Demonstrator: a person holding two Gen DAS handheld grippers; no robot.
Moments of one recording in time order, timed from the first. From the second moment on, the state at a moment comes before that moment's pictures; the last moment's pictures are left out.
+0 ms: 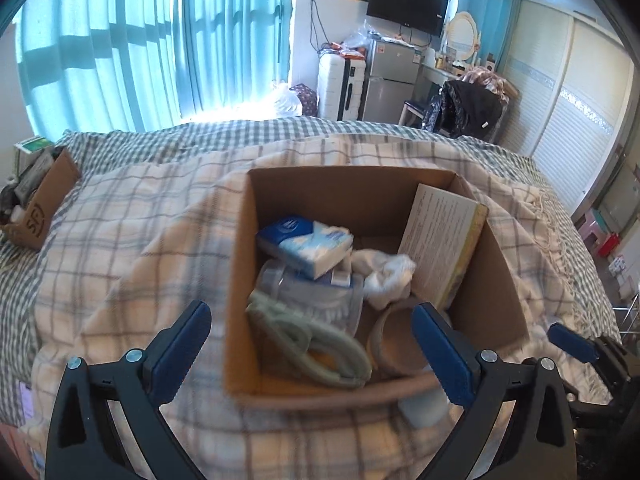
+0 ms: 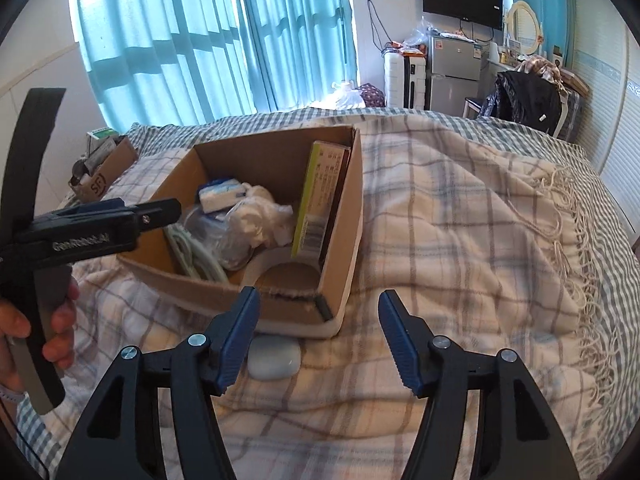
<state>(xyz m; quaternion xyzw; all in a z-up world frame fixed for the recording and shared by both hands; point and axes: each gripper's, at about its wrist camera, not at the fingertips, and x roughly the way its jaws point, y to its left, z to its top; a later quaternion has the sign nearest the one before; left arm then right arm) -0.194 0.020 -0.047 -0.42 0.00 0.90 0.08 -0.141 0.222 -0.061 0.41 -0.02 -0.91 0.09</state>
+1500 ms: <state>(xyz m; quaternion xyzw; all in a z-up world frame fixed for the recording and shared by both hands) -0.127 -0.037 -0.180 -0.49 0.00 0.87 0.03 -0.156 0.128 -0.165 0.53 0.17 -0.83 0.08</state>
